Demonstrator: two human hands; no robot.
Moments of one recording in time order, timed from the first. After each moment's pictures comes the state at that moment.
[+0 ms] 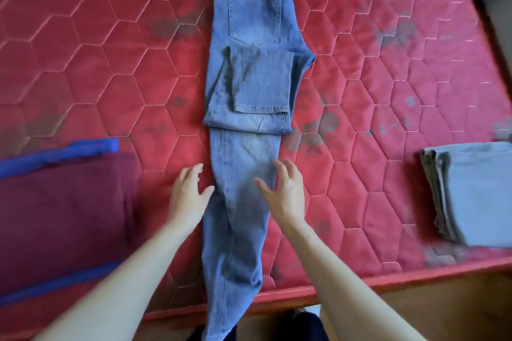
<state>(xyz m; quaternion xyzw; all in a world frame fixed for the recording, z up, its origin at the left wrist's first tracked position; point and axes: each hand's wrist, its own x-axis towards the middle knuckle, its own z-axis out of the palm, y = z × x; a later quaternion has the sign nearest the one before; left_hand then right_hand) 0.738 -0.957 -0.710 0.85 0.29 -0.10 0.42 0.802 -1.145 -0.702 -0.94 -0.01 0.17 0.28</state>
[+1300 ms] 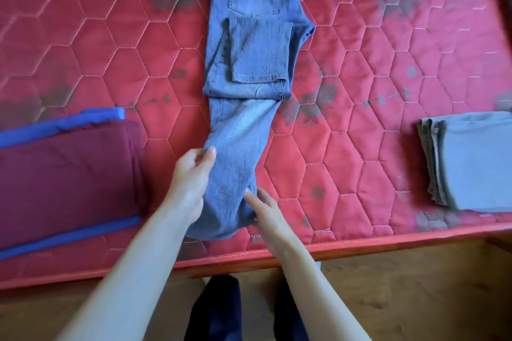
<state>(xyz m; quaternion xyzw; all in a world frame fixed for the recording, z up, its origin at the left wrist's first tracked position) 0.716 -1.000 -0.621 0.58 0.45 -0.03 0.68 0.698 -1.153 -0.666 -0.59 0.20 0.44 0.65</state>
